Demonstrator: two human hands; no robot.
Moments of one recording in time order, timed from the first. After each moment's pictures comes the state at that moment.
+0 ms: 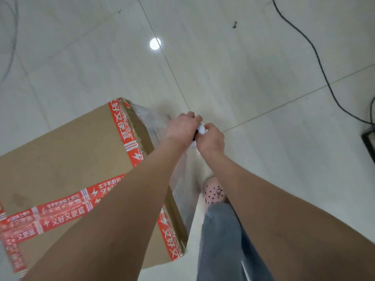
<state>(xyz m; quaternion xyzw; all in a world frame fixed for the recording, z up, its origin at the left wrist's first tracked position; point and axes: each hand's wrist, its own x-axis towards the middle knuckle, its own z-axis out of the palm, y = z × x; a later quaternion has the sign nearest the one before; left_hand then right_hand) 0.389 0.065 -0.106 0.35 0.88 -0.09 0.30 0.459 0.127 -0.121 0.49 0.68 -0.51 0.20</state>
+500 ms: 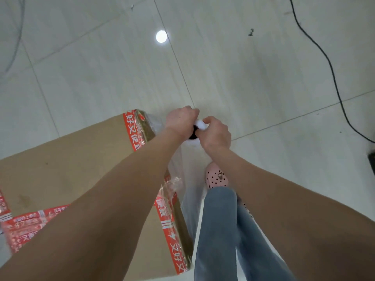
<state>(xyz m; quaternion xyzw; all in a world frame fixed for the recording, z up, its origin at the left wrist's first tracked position) 0.315 0.058 -0.107 0.30 0.89 -0.09 0.32 0.394 0.134 -0.117 0.41 0.77 -0.42 0.24</state>
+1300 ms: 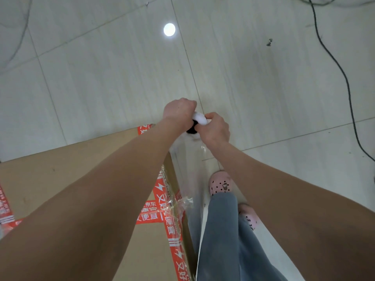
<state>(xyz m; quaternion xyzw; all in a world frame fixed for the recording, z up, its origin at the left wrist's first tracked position) 0.239 0.045 -0.105 0.23 0.90 -0.10 0.35 0.323 0.122 -0.130 0.42 0.72 -0.50 0.24</state>
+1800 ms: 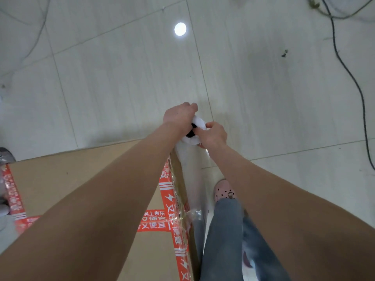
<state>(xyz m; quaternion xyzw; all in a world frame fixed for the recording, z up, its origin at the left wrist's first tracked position) 0.211 0.014 -0.106 0.20 0.90 -0.06 0.38 0.291 0.094 -0.141 0.46 0.61 -0.58 0.27</state>
